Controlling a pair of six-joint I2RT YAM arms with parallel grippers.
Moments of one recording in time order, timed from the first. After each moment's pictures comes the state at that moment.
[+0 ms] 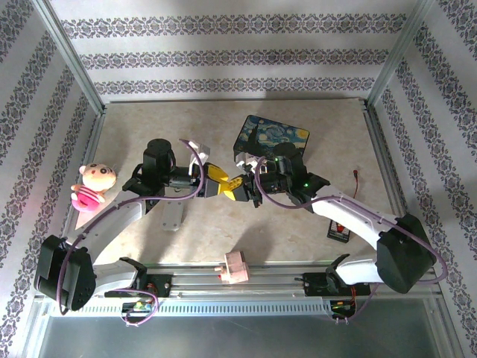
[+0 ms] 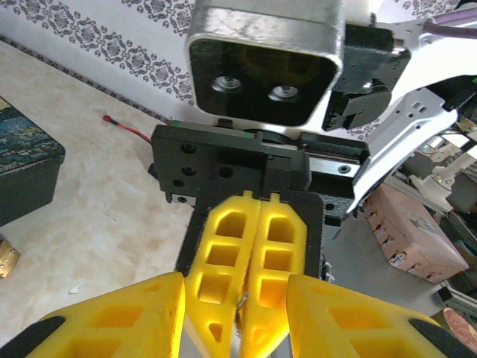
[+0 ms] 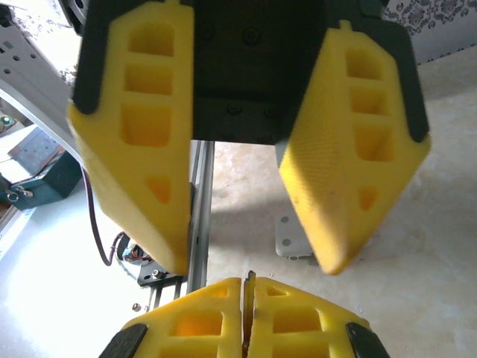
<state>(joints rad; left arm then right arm) -0.38 1.22 0.81 0.10 1.12 -0.19 0.63 1.33 0.86 0.07 -0.98 0.03</state>
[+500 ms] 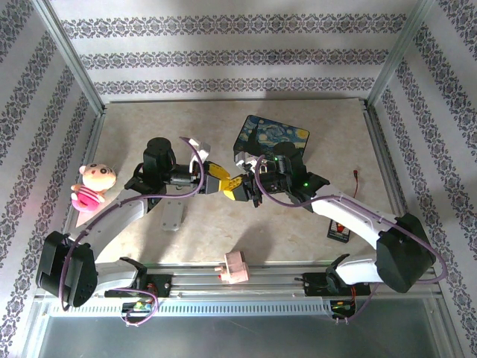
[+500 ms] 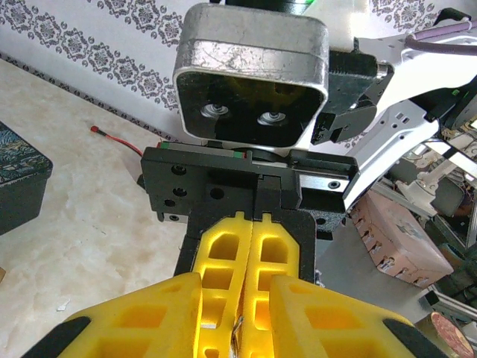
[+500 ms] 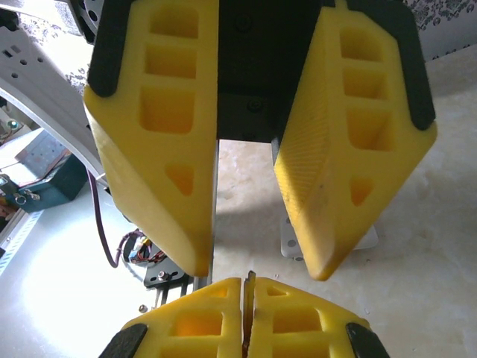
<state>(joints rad) -0.38 1.24 0.81 0.20 1.16 -0.26 0.63 1.34 0.87 0.06 -0.99 0.05</state>
